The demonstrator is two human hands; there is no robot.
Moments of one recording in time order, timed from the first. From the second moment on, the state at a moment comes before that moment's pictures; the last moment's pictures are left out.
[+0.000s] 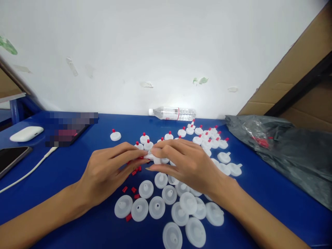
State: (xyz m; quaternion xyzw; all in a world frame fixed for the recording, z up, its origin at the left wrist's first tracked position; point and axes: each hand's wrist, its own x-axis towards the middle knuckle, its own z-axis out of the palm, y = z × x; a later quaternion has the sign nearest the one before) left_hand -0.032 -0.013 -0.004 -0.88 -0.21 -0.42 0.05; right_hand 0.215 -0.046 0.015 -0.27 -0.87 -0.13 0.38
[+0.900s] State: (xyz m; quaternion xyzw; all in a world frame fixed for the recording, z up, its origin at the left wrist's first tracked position) left_hand -0.032 -0.019 -0.013 -0.89 -0.21 -0.40 -0.07; right_hand 0.201 -0.053 0.012 -0.24 -0.85 -0.07 0.46
